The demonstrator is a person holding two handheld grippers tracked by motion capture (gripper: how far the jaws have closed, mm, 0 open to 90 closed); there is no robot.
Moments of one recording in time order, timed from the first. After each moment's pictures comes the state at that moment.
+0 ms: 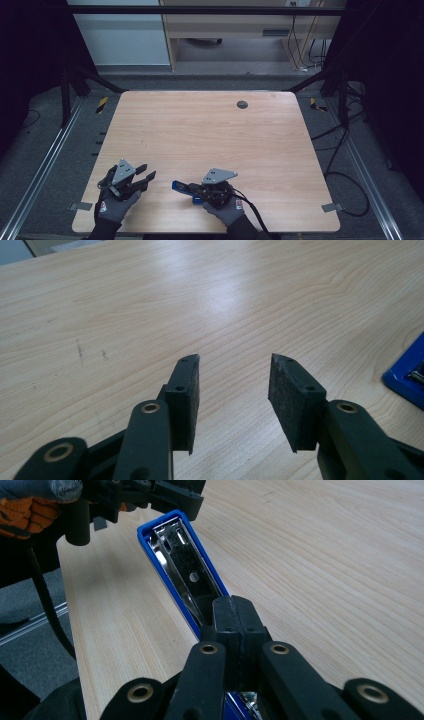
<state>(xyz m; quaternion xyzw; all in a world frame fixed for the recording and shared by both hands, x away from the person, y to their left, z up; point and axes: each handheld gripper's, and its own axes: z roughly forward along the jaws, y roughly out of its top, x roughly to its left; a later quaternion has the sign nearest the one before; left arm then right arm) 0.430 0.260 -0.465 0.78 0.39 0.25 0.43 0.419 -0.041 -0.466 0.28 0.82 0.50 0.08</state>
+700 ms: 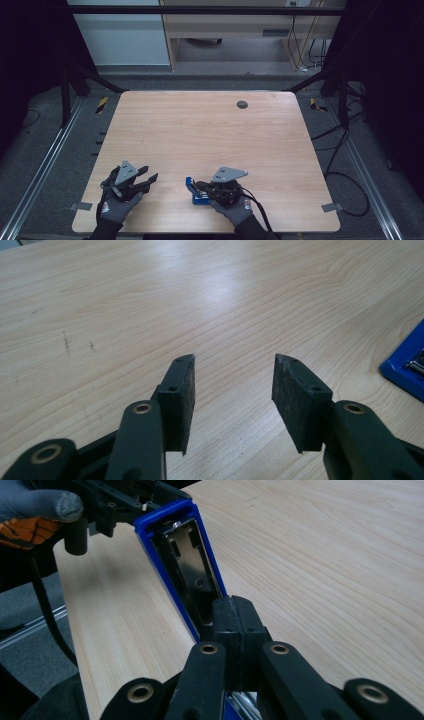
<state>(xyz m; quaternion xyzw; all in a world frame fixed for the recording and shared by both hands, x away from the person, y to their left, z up) 0.431 0.257 -0.470 0.78 0.39 0.23 0.43 0.417 -0.065 -0.458 0.29 0.81 0.50 0.09</state>
